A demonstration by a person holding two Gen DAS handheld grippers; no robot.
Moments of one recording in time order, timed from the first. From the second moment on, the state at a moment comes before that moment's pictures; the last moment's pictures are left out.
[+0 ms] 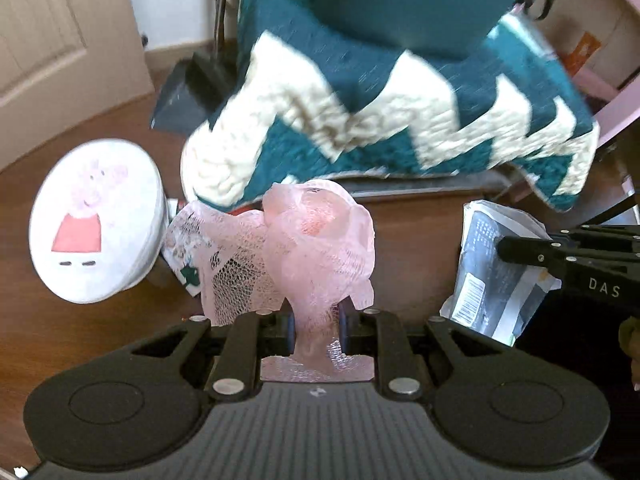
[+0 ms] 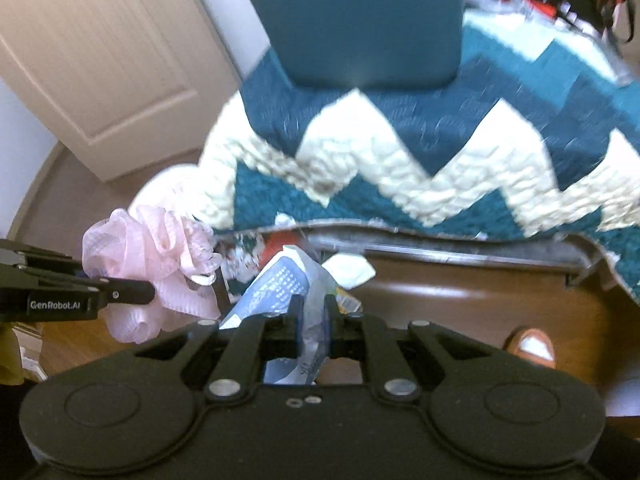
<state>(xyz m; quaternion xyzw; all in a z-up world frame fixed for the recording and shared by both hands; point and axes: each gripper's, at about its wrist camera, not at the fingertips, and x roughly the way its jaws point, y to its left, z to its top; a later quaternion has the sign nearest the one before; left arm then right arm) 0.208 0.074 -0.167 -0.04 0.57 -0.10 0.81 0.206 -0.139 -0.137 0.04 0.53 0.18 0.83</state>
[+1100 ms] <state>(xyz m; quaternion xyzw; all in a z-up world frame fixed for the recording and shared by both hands) 0.198 -0.015 0.105 -0.01 0.33 -0.08 0.94 0.224 -0.208 0.134 -0.03 0.22 0.18 0.96</state>
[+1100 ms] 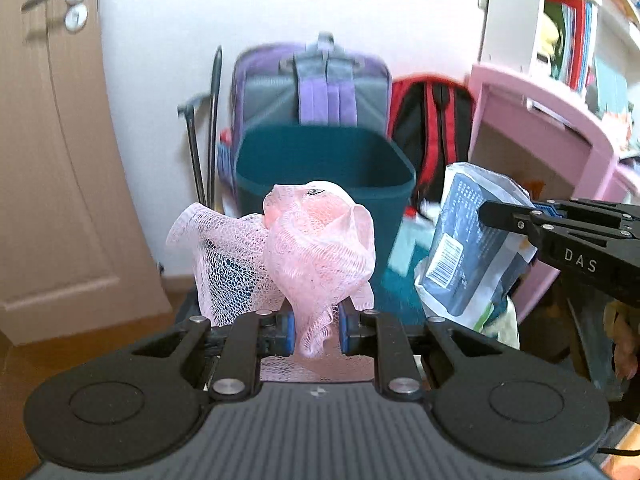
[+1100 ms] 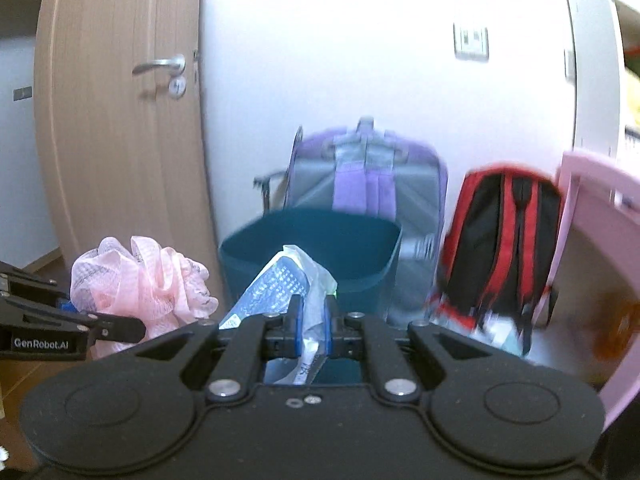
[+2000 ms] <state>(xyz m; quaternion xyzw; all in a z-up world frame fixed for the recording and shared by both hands) 0.399 -0.047 0.098 0.02 0.34 -0.05 0.94 0.397 -0.186 0.112 -0.09 0.25 0.15 0.95</state>
